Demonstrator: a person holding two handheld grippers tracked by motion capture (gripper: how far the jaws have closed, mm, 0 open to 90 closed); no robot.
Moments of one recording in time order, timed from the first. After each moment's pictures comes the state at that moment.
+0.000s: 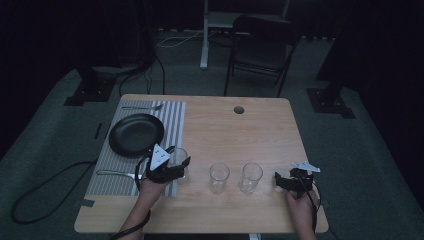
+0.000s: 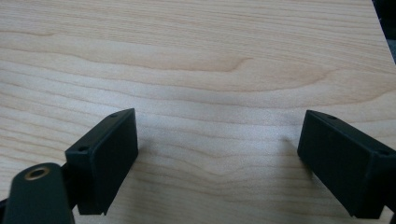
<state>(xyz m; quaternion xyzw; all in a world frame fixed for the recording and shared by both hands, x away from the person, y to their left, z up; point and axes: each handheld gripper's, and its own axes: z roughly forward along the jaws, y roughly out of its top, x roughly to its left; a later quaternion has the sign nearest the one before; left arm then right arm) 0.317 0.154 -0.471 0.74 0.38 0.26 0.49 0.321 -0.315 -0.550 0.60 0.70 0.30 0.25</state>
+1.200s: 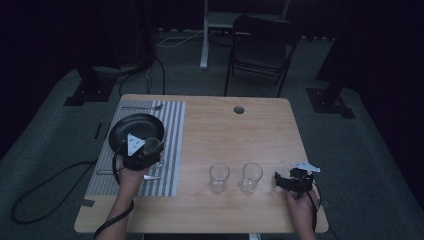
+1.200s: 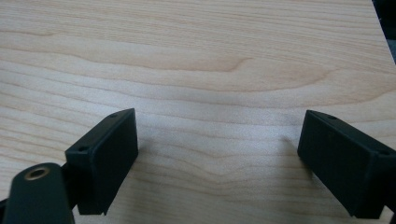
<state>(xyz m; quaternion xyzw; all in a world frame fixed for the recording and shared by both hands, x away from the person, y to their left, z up) 0.349 0.217 -0.475 0.70 0.47 0.31 0.45 0.321 -0.315 -0.550 0.60 0.70 0.30 0.25</state>
